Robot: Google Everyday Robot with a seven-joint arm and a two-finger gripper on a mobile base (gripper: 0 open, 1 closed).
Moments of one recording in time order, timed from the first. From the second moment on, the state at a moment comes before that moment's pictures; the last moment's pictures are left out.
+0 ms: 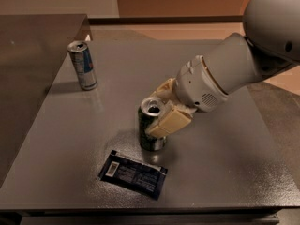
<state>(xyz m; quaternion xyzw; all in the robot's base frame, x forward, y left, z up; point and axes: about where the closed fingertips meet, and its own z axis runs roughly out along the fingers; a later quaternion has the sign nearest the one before) 0.417 -0.018 0.898 -0.66 0.65 0.25 0.28</state>
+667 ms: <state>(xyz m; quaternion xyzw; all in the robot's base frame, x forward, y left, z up) 0.415 -0.014 0.899 -0.66 0.65 0.25 0.28</state>
